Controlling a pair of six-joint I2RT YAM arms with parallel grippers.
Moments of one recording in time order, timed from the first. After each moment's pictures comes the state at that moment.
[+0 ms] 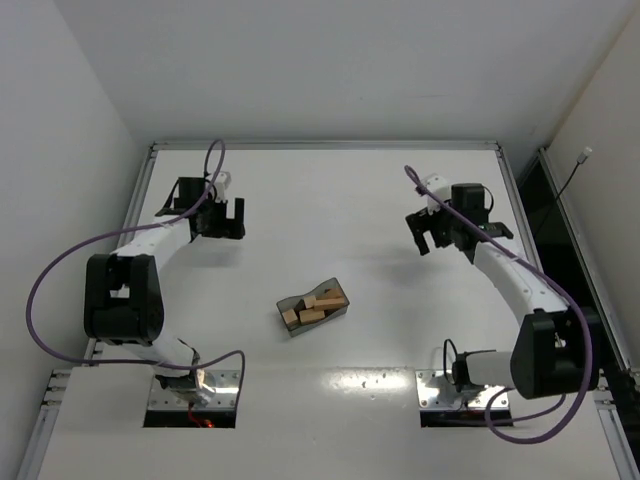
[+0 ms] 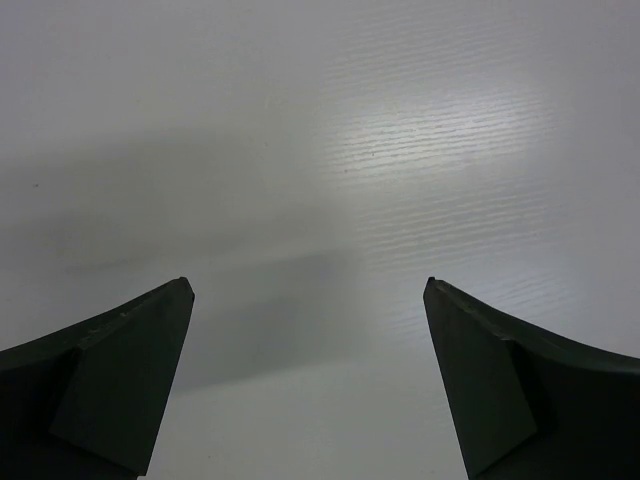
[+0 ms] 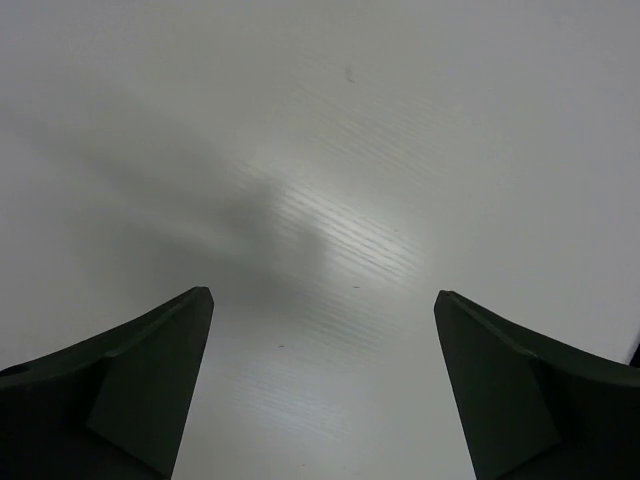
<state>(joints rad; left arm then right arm) 0.00 1.58 1.00 -0.26 0.17 0.04 0.08 1.32 0.86 -0.31 -0.09 -0.37</state>
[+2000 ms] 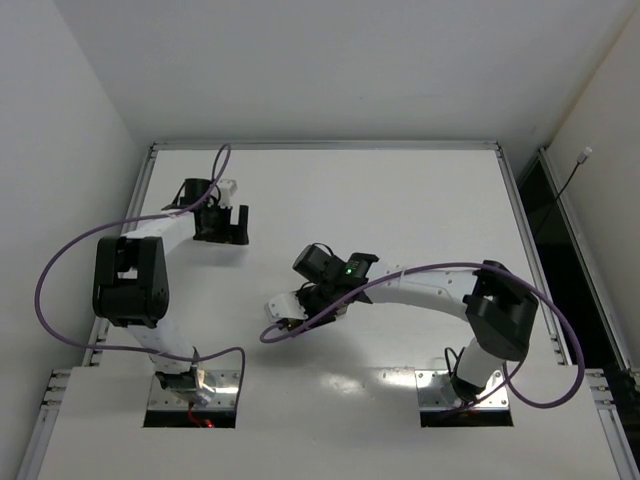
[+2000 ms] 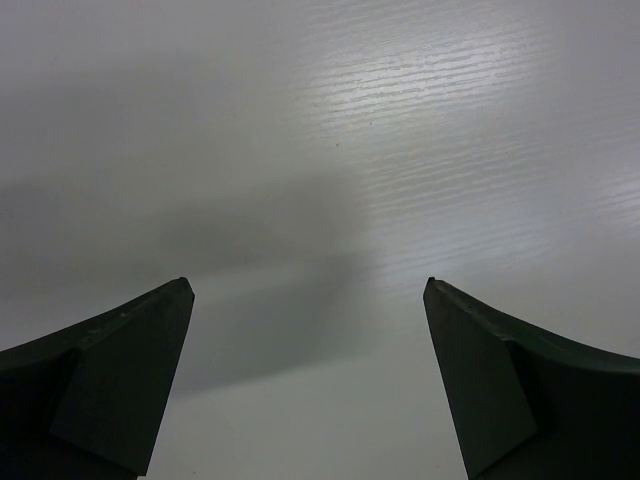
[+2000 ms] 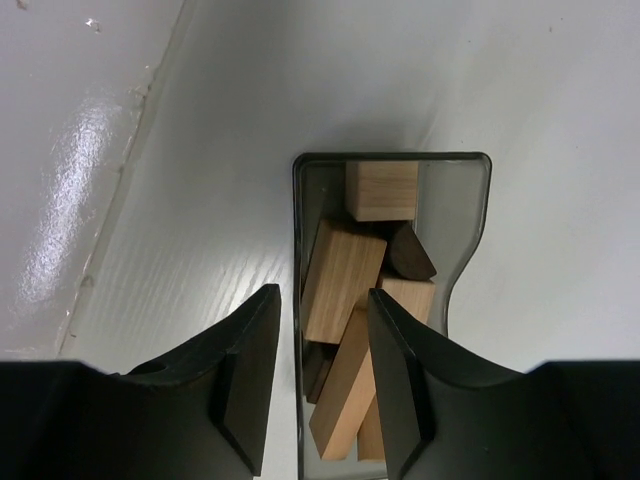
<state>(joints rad) 0.00 1.70 1.04 -0.32 0.22 0.07 1.06 1.66 1.10 -0.50 -0.36 -0.91</state>
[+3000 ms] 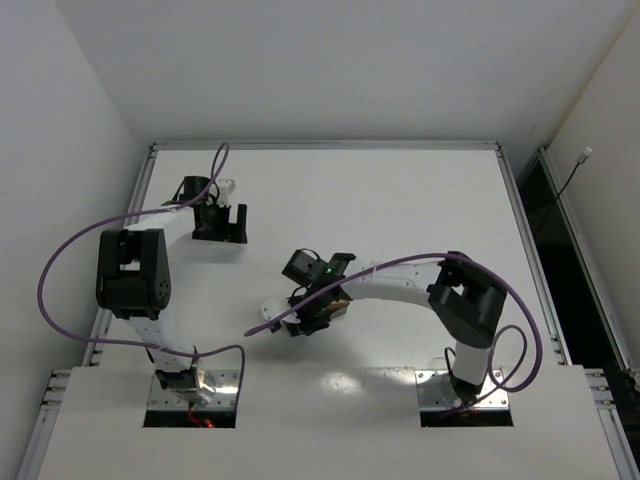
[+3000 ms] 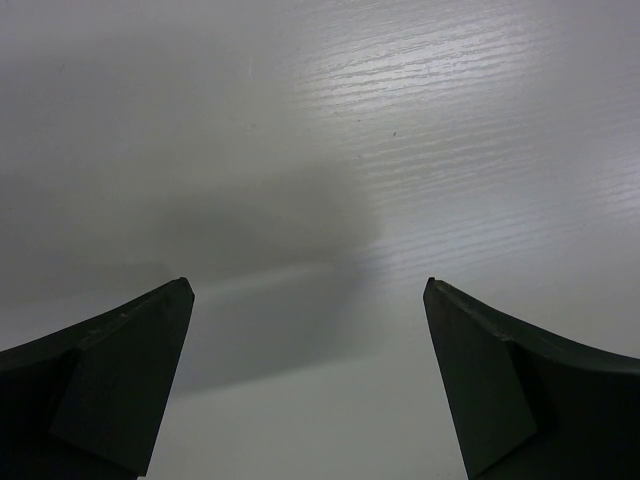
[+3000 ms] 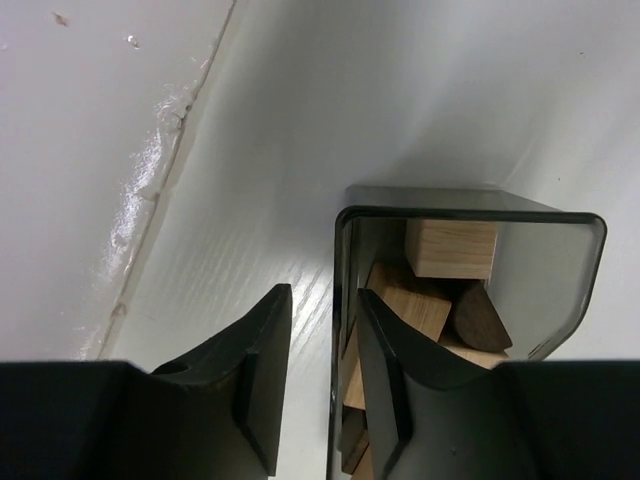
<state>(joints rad) 0.02 1.76 1.09 -0.34 0.23 0.08 1.06 1.84 1.18 -0.56 -0.46 -0.90</state>
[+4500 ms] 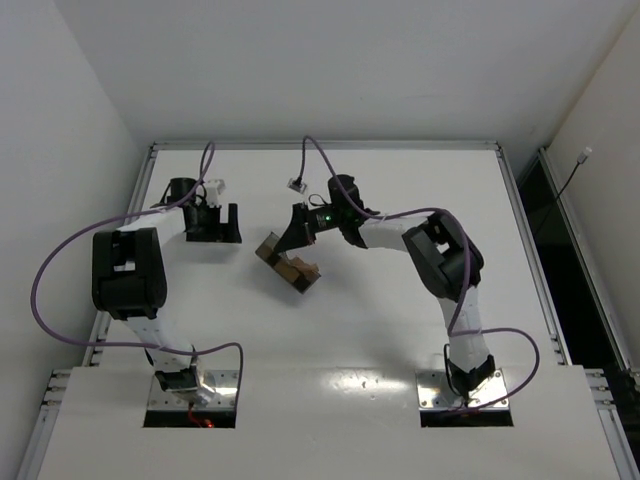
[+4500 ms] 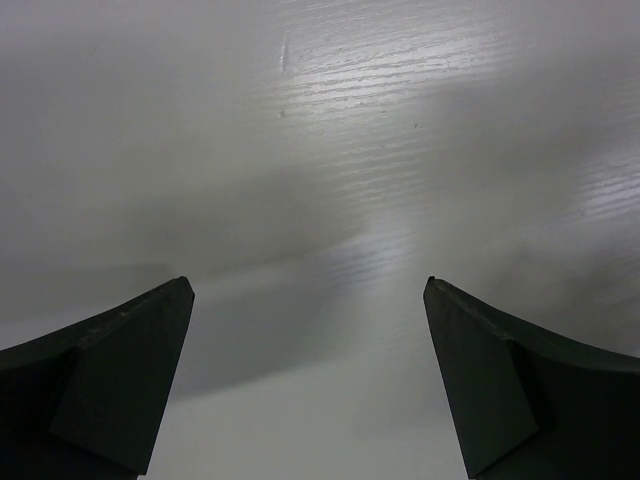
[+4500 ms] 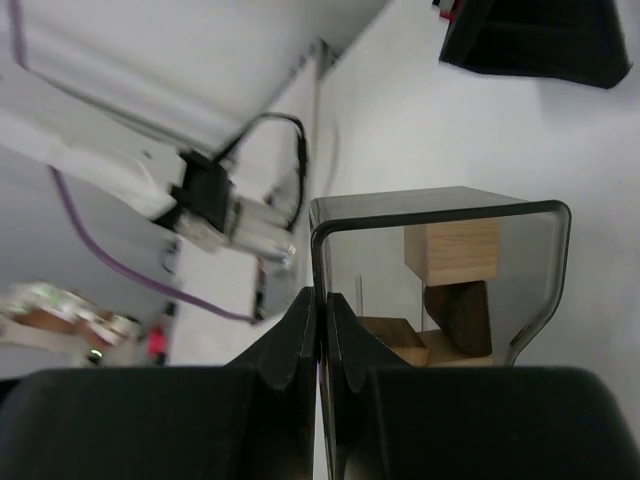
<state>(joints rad) 0.10 1.77 1.08 -0.34 0.32 0.10 0.61 2.12 1.29 0.50 -1.13 0.60</state>
